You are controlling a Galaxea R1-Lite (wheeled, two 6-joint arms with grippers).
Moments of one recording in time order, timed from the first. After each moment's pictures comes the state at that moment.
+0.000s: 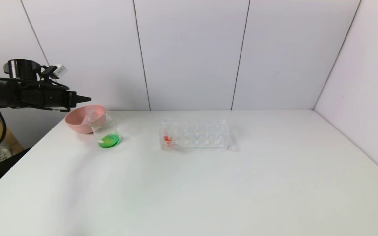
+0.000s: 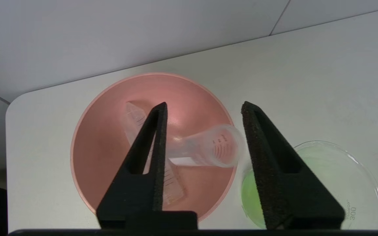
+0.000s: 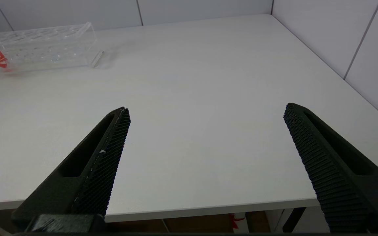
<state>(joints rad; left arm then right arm) 0.29 2.22 -1.83 0.06 -0.60 0.22 0.00 0.00 0.00 0.00 -0.04 0.10</state>
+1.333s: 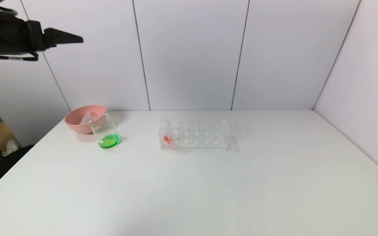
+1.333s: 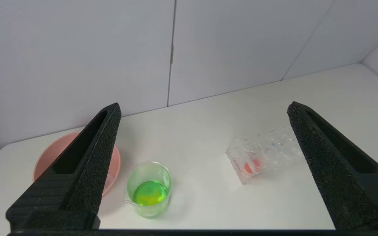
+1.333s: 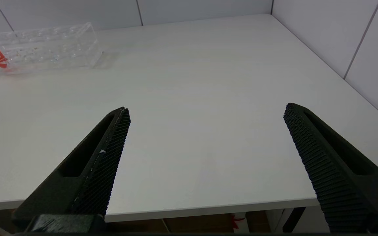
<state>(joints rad) 0.16 1.65 -1.73 0.23 -0.57 -0.03 0.00 0.00 0.00 0.00 -0.04 0.10</state>
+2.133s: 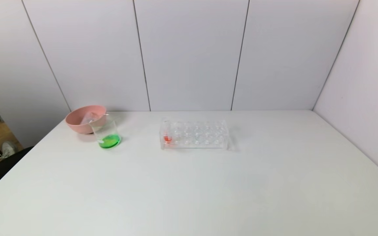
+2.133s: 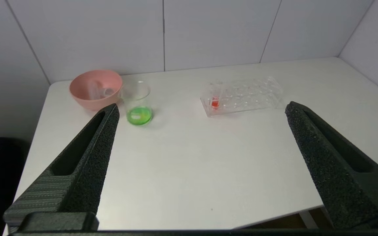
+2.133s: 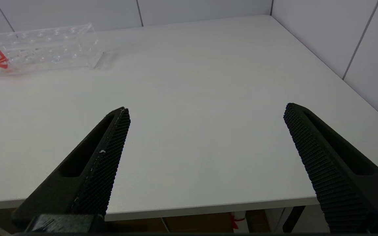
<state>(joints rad) 0.08 0.69 -1.24 0.59 -0.31 -0.06 0.00 0.00 0.00 0.00 -0.04 0.10</state>
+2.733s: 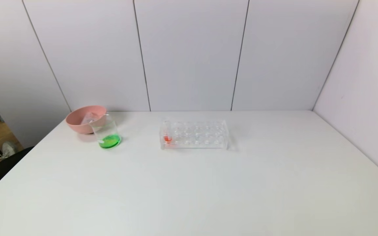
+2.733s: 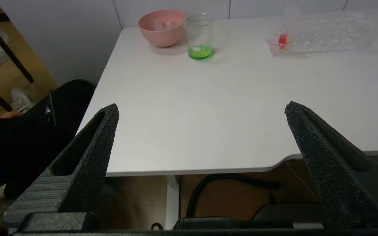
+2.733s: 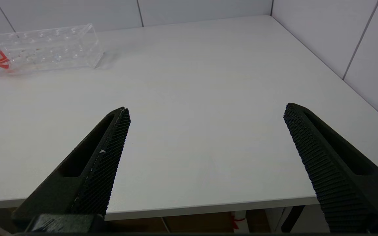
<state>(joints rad) 0.02 0.20 -0.95 0.83 0.01 0.04 0.00 0.00 0.00 0.00 -0.04 0.10</state>
